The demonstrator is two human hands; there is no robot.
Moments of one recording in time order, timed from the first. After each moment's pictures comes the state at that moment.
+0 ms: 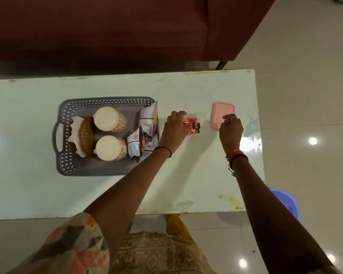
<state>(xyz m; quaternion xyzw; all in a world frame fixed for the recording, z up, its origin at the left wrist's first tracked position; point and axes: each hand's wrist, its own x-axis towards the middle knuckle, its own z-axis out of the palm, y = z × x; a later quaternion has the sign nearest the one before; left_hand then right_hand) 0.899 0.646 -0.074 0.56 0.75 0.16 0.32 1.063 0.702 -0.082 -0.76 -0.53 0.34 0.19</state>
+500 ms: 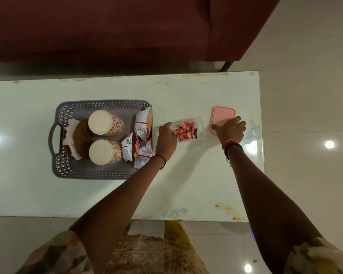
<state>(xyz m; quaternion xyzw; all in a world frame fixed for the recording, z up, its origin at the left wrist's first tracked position) 0.909 0.643 -0.102 0.33 0.82 0.21 0.41 1.069 0.743 -0.116 -0.80 -0.52 0.30 -0.04</state>
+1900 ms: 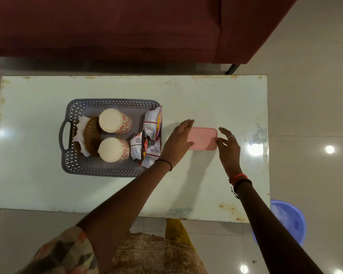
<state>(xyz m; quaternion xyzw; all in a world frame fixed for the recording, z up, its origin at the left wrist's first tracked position) 0.906 0.632 -0.083 0.56 0.73 0.14 0.37 1.074 0.673 -0.097 -0.67 -0.52 0.50 0.20</state>
